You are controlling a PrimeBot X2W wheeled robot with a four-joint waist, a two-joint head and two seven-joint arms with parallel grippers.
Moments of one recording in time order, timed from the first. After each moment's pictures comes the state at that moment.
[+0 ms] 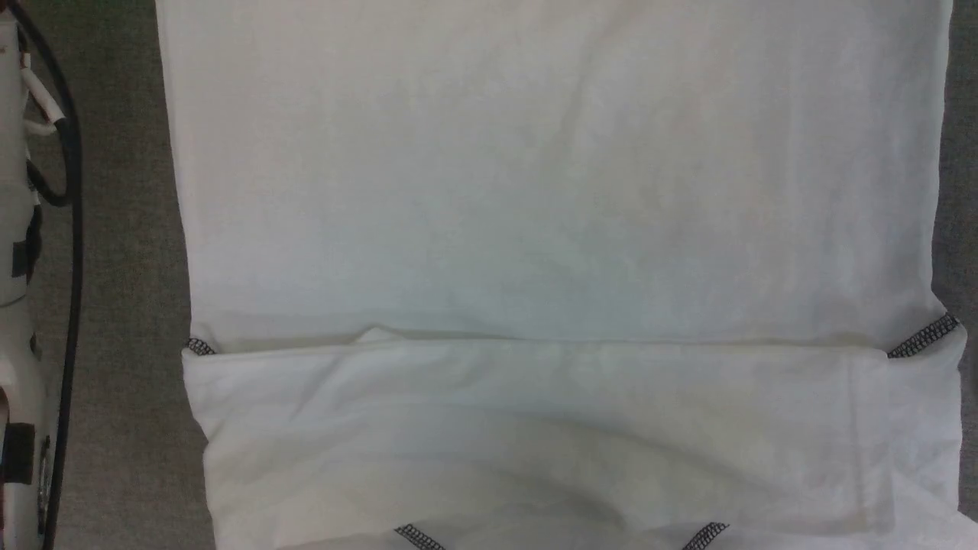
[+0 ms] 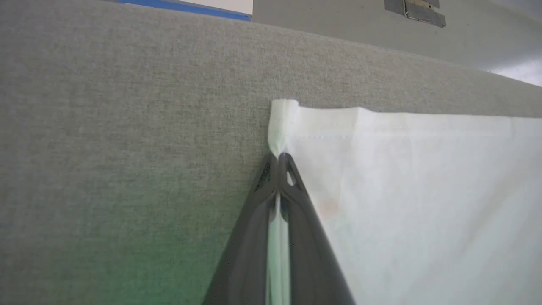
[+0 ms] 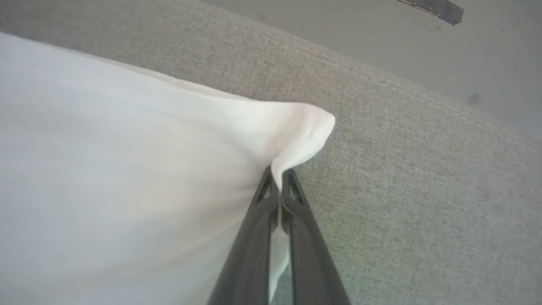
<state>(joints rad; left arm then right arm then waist) -1.30 0.41 -0.24 0.39 -0.79 0.06 0.84 -1.34 -0.18 0.04 0.32 0.08 0.13 1.21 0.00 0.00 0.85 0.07</state>
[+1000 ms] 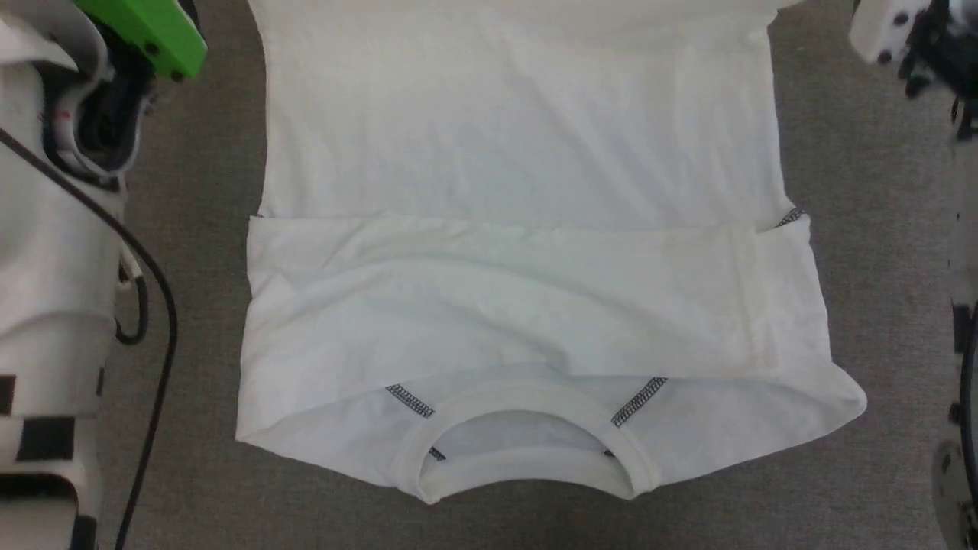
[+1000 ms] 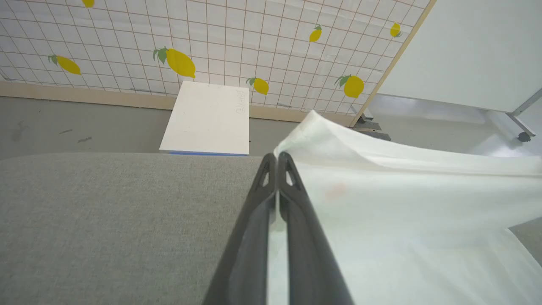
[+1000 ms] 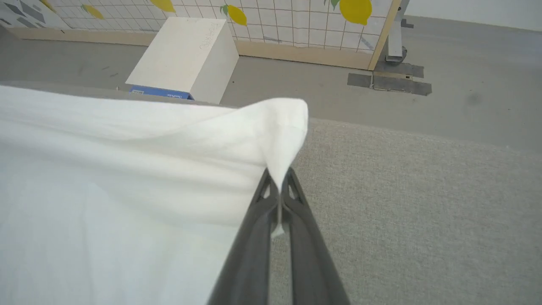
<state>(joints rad) -1.04 0.40 -0.25 0.46 -0.72 -0.10 0.23 -1.07 -0.19 -0.04 0.44 0.24 0.13 0.69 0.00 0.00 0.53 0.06</state>
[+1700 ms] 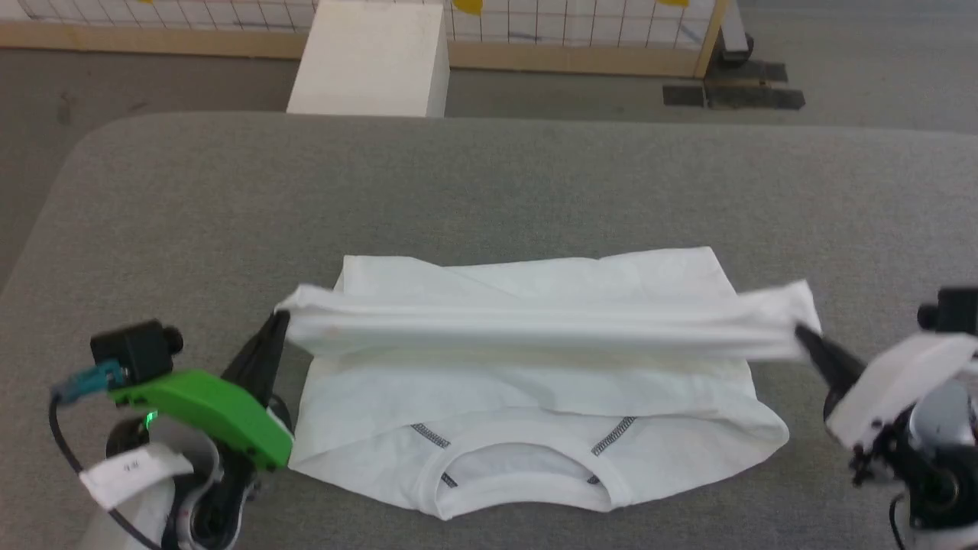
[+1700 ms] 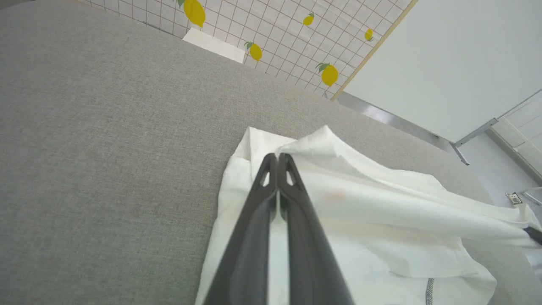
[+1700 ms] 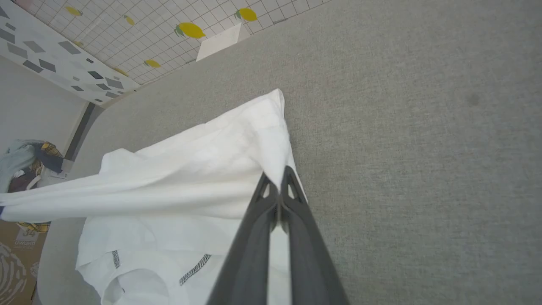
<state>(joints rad) -0.16 0.38 -0.21 0.03 -0.85 0.03 0.14 -0.19 -0.07 -0.25 0.06 0.53 0.13 0.65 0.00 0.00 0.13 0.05</state>
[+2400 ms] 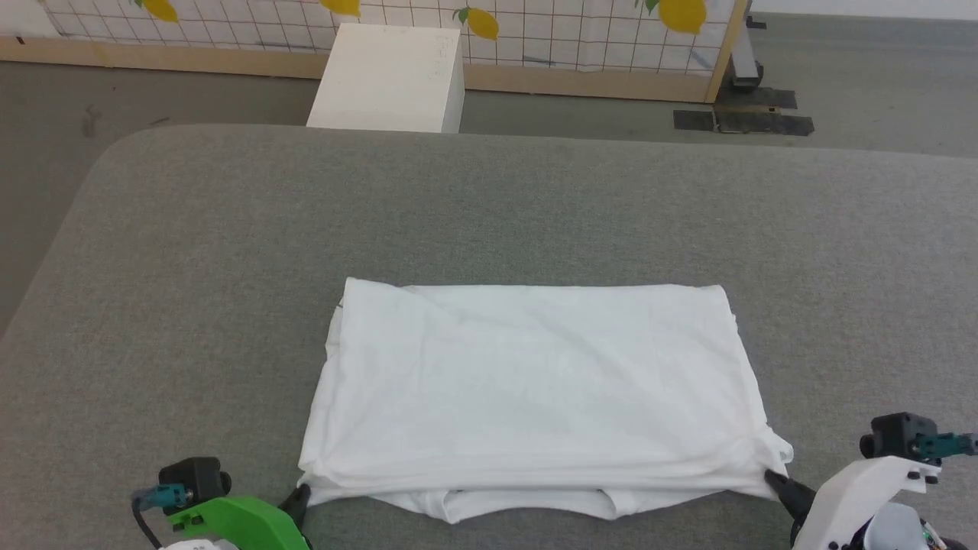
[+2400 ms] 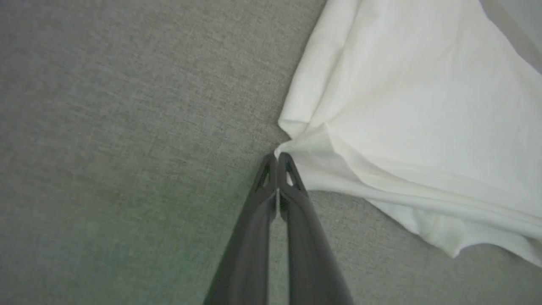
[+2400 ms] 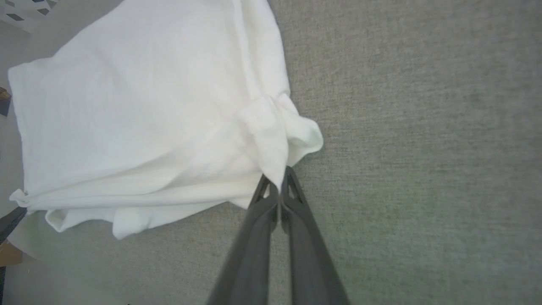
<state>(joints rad) 0.05 0.33 -0.28 0.18 -0.85 0.16 0.21 0.06 -0.05 -0.20 0.09 0.45 0.13 0.65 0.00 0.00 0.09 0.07</state>
